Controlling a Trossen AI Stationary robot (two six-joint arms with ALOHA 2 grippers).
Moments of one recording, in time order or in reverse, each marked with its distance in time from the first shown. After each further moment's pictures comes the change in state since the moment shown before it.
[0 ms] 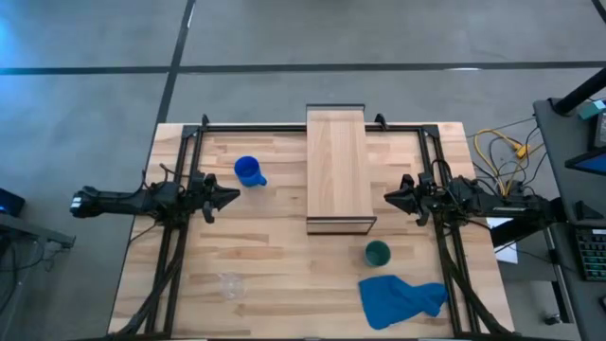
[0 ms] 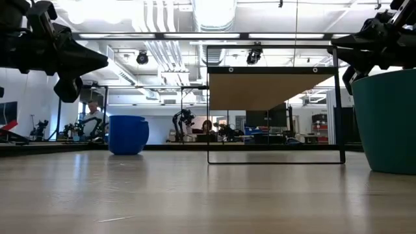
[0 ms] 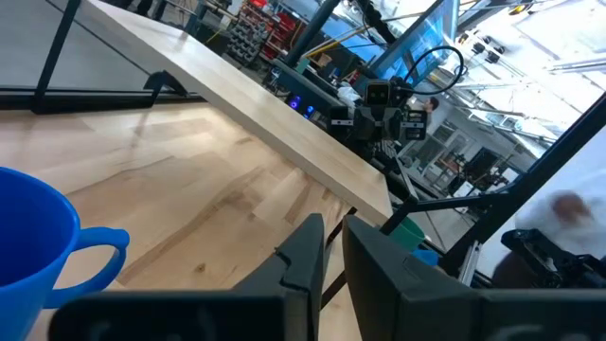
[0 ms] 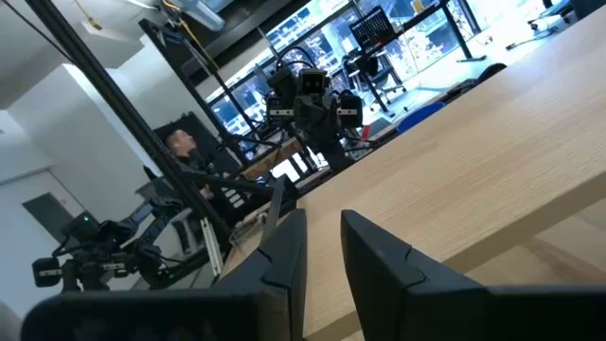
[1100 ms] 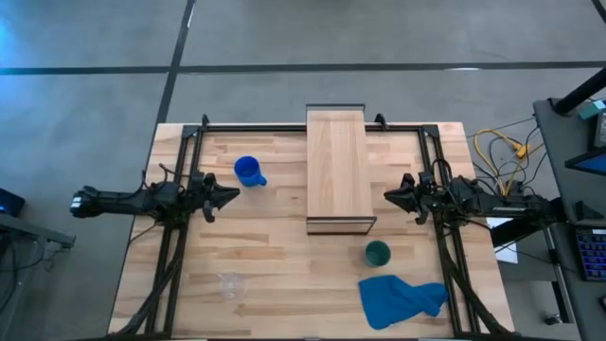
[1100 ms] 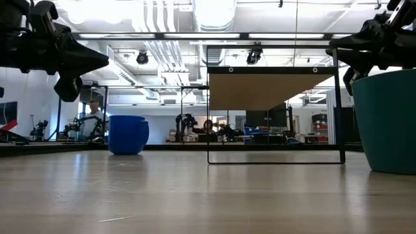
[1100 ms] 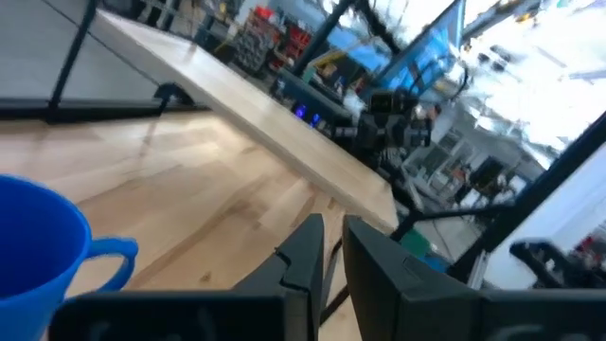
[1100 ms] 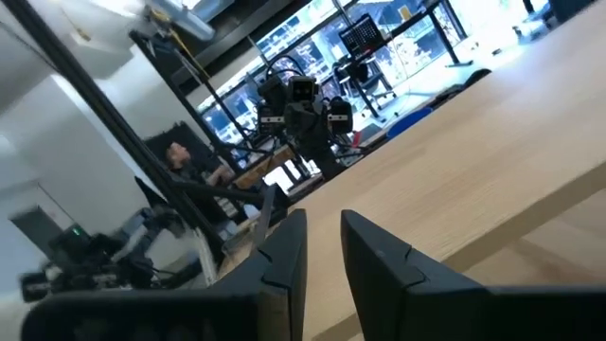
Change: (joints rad) left arm 0.000 0.000 0.000 0.022 -0.036 0.005; right arm -0.001 0.000 0.000 0.006 0.041 0.039
